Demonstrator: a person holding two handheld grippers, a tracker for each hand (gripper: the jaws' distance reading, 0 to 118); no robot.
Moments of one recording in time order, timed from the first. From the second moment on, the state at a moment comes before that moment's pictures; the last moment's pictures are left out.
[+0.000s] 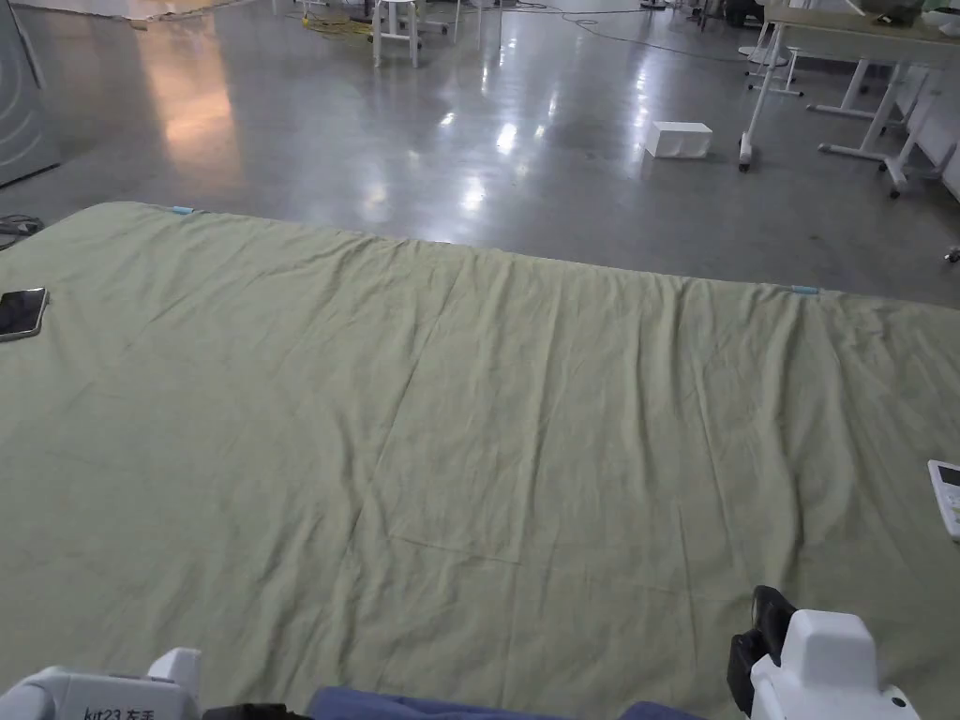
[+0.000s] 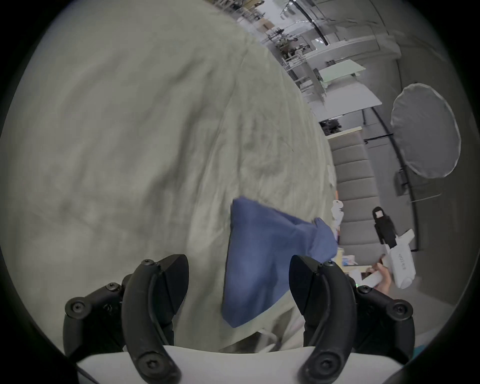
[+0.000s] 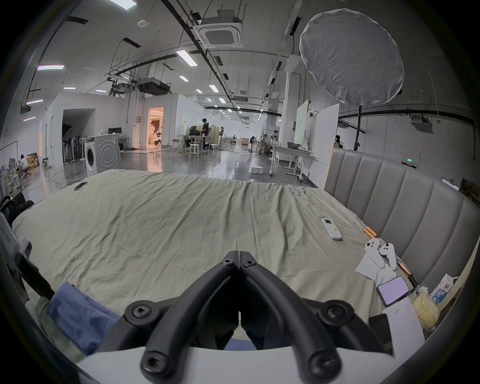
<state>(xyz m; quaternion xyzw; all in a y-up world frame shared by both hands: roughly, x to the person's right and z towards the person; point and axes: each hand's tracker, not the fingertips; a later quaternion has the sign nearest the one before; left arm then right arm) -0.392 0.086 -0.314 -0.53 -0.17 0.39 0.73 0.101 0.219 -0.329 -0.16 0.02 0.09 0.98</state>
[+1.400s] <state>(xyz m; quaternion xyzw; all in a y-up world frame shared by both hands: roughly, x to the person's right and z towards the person) -0.360 0.243 -0.319 -0.51 -0.09 0.11 0.85 0.102 0.221 -0.324 -0.16 0.02 0.09 0.98</state>
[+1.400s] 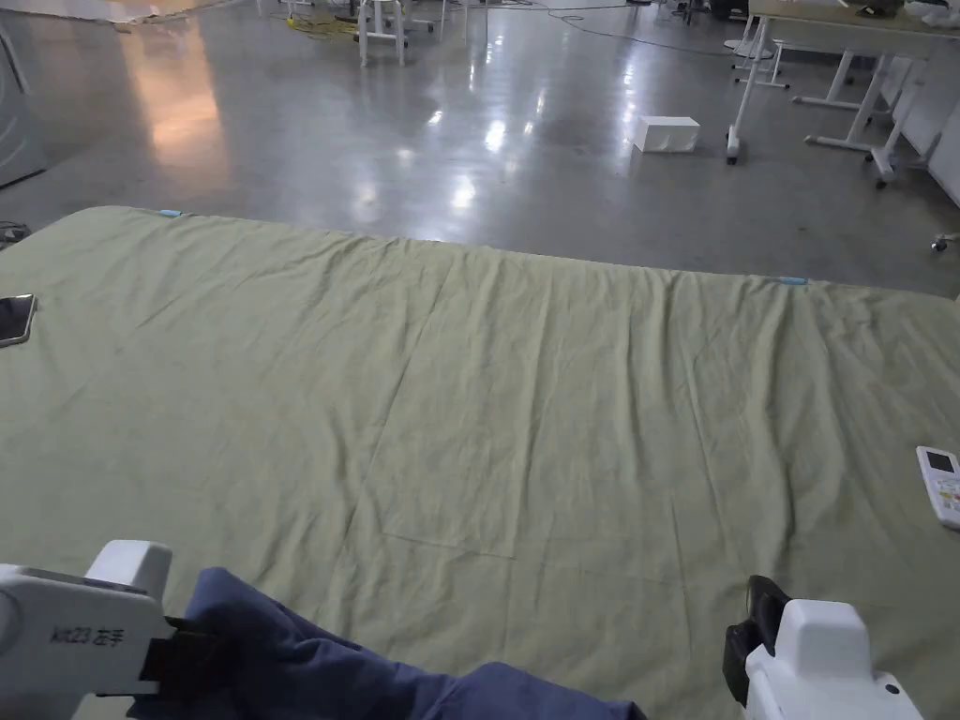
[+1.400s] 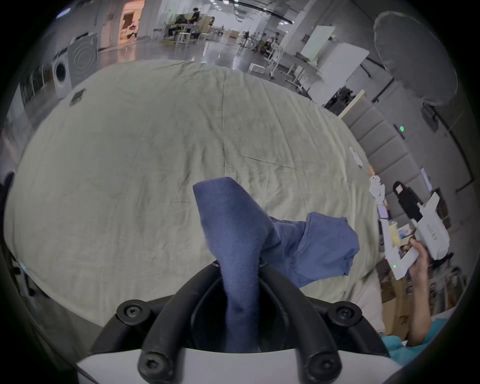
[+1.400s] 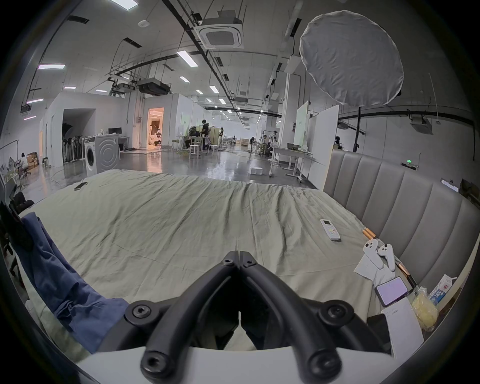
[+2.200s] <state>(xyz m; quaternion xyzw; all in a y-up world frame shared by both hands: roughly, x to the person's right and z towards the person) -0.159 0.200 -0.338 -0.56 -0.12 0.09 0.82 0.116 0.208 -0.319 -0.17 0.00 0.06 0.98</state>
